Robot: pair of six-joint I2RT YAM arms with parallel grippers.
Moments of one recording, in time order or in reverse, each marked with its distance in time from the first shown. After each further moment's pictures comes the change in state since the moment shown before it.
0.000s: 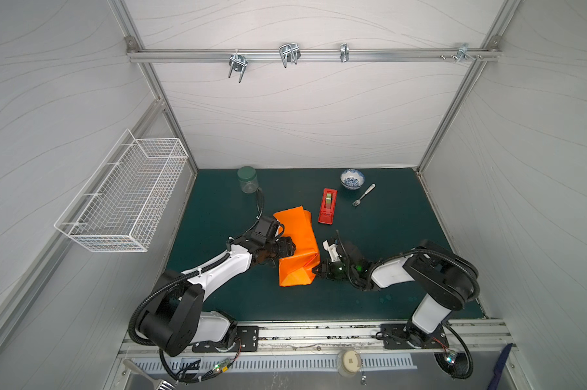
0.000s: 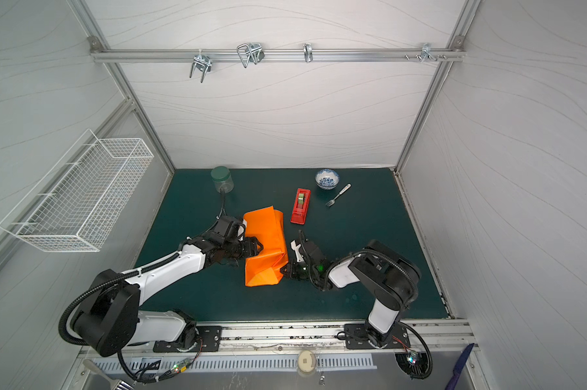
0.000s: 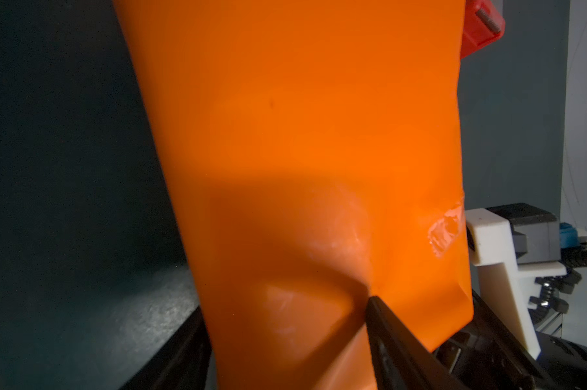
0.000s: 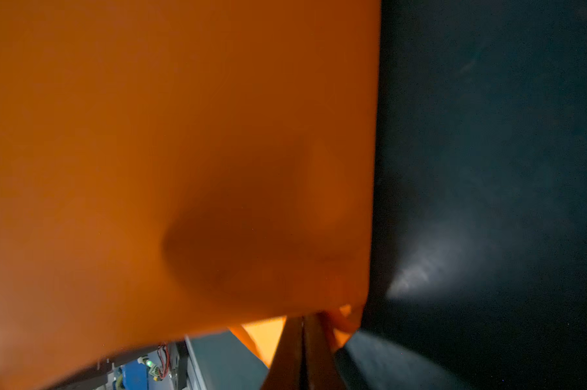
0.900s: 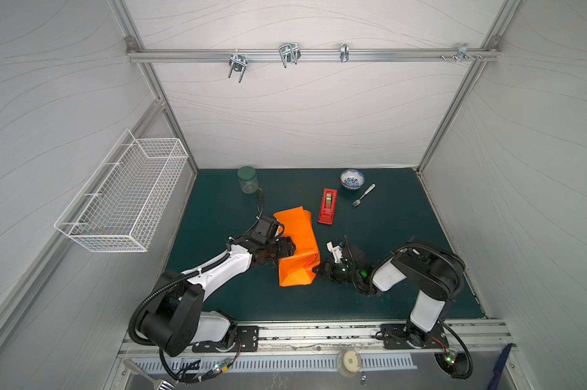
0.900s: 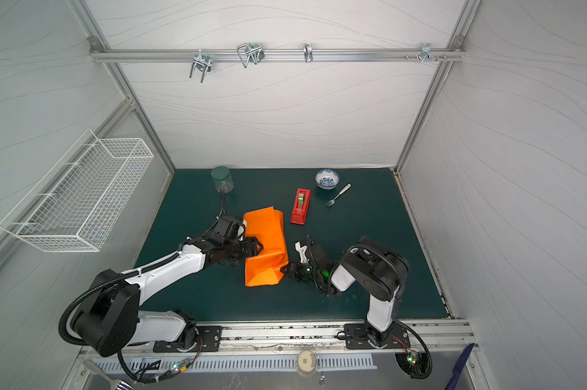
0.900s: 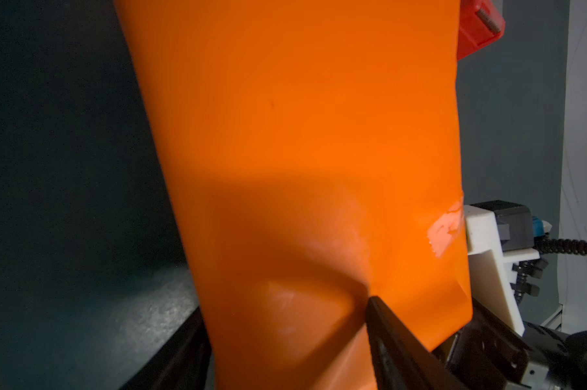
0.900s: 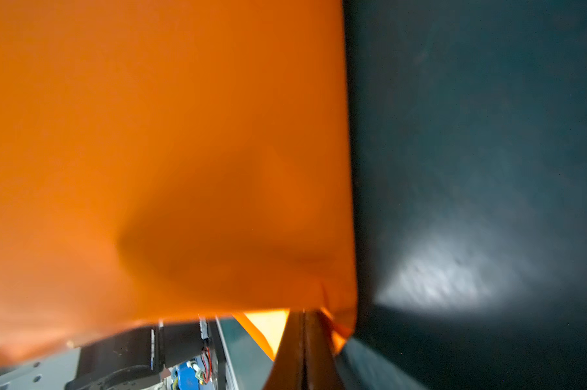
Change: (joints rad) left arm 0.000 0.000 0.000 0.000 0.001 0.000; right arm -0.008 0.061 -0.095 0.256 -0.043 0.146
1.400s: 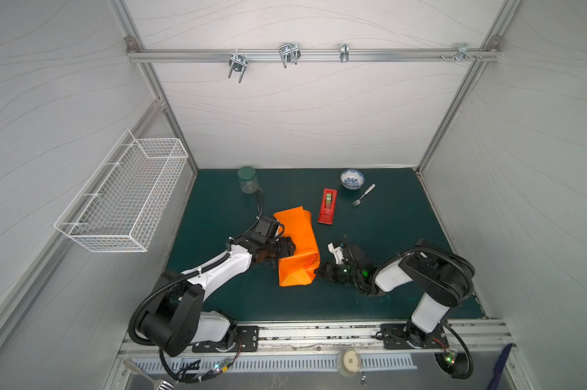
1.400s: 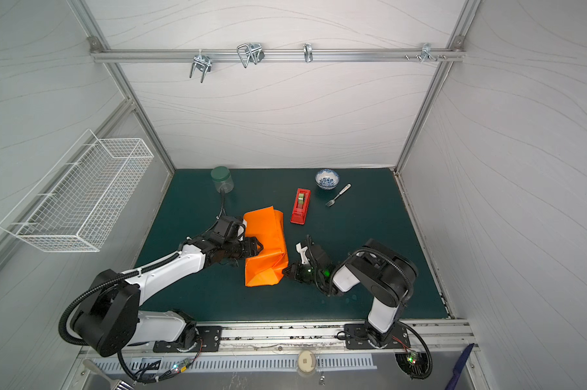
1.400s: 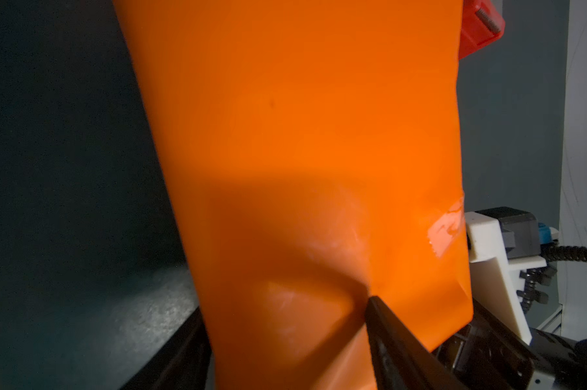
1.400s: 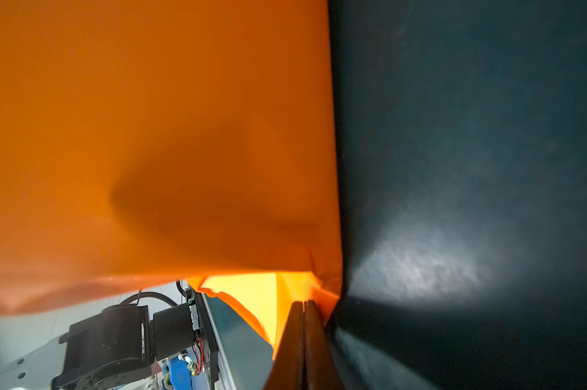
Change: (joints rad) left arm 0.000 0.000 0.000 0.000 0.000 0.000; right arm 0.000 -0.045 -0.001 -0.085 0.000 -0.027
